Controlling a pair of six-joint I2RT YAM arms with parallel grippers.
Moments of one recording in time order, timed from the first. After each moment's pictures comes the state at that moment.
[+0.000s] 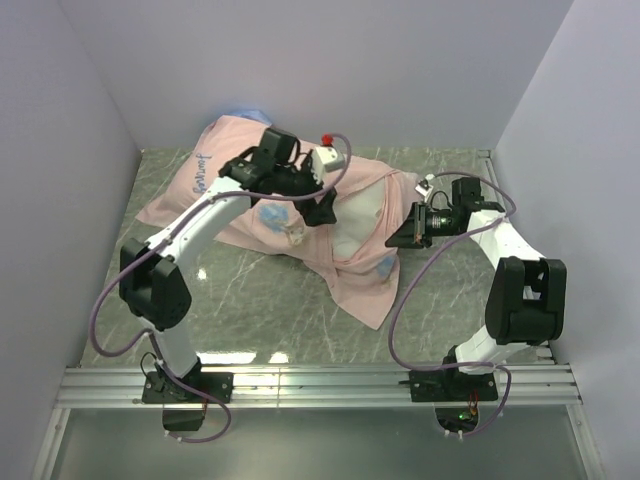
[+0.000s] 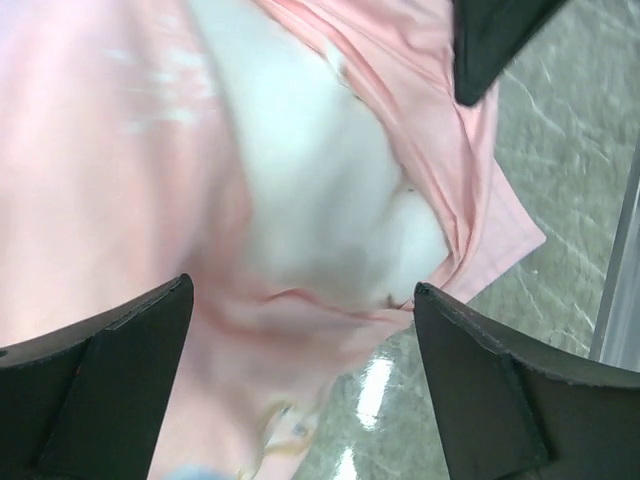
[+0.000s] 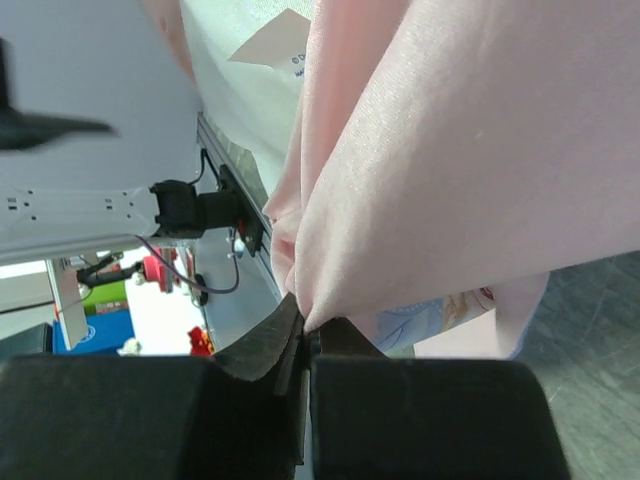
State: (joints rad) left arm -0.57 1.80 1.70 -0.64 0.61 0.38; right arm -0.05 1.57 1.08 -0.66 -1.09 0.12
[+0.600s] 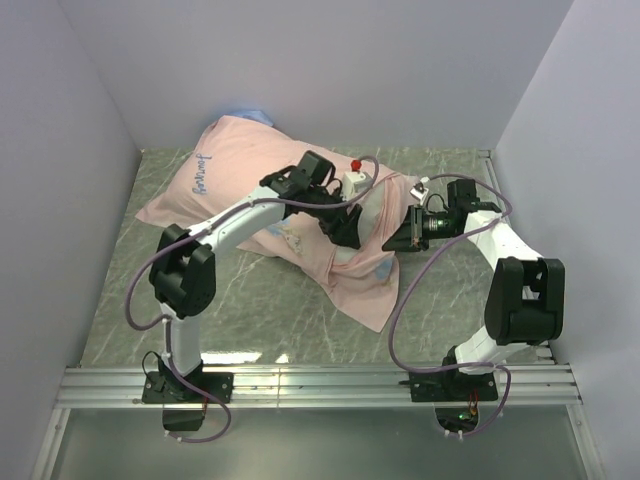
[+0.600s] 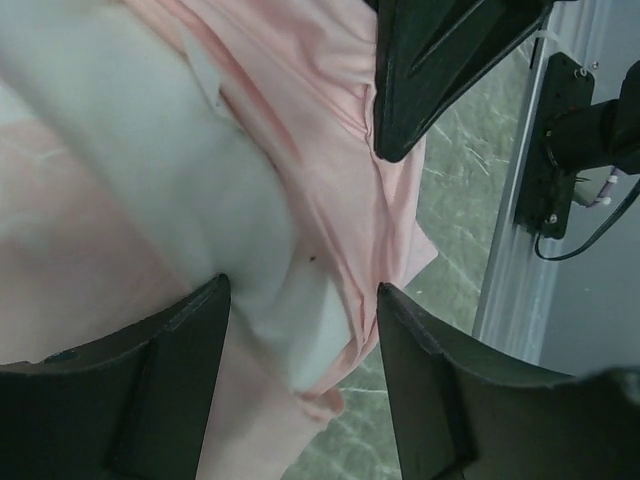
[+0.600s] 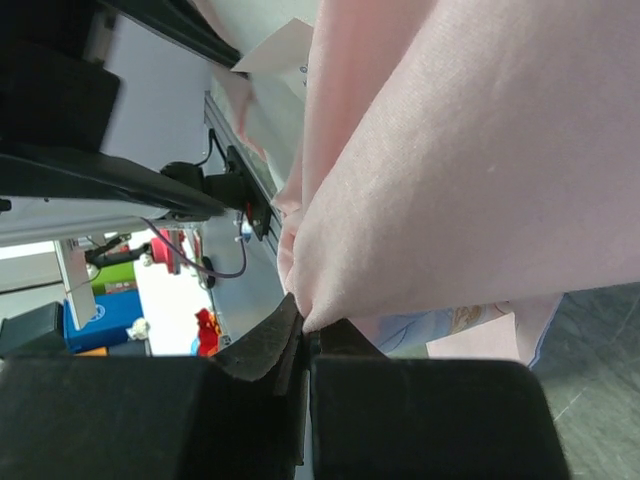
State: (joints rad) left arm -0.66 1.93 1.70 -0.59 0.71 0.14; right arm -0.02 1.57 1.07 -0.68 -1.11 0.10
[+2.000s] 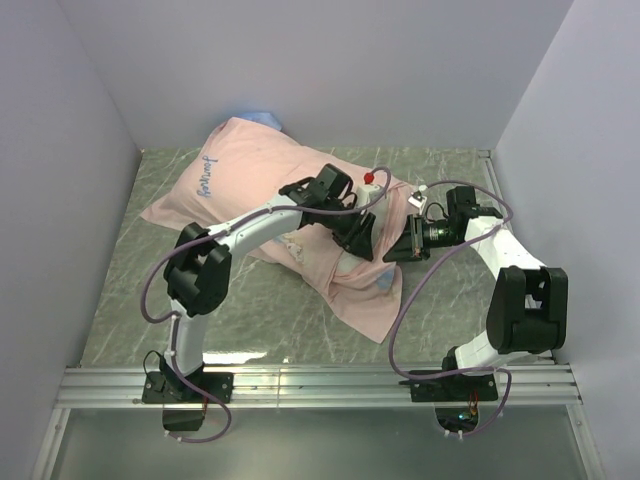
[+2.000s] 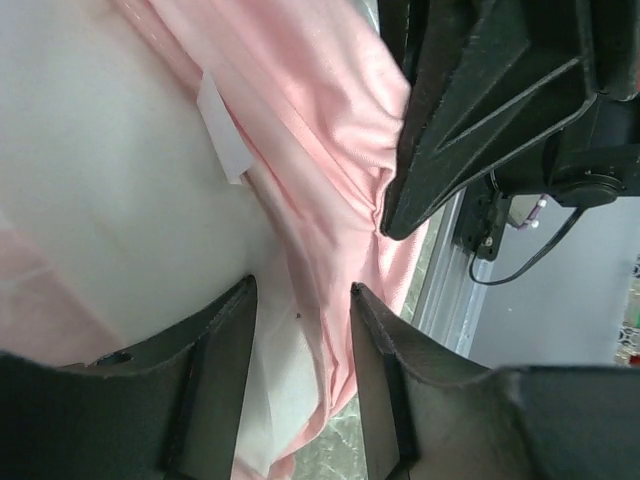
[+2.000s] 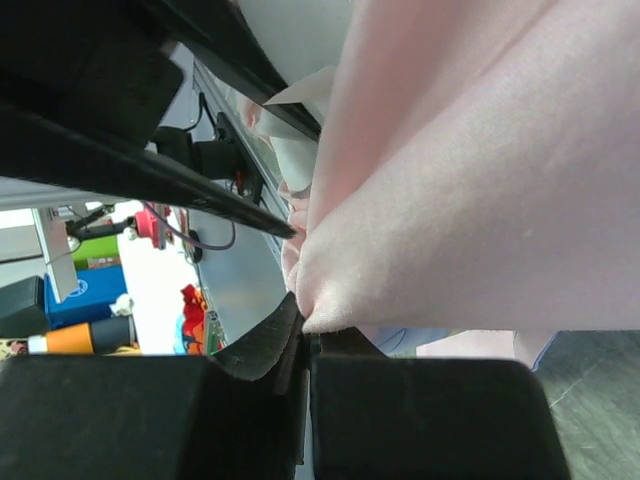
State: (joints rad) left arm -0.75 2.00 1.70 -0.54 0.71 -0.07; right arm -0.01 1.52 1.02 -0.78 -1.11 -0.01
